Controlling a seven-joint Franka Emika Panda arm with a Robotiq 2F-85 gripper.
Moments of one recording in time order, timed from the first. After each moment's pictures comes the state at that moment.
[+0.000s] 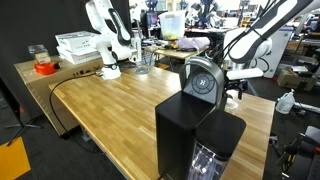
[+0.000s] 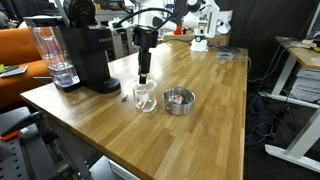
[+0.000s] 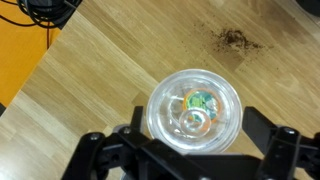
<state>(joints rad) -0.02 0.32 -0.06 -2.24 0.05 2.36 0.51</state>
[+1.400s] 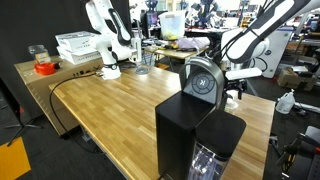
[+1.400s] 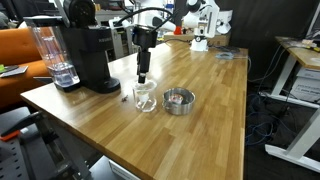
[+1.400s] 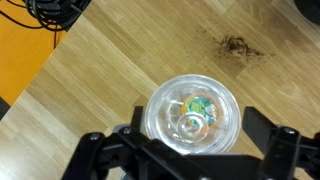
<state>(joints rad) 0.01 0.33 -0.08 -2.21 0.04 2.31 0.51</state>
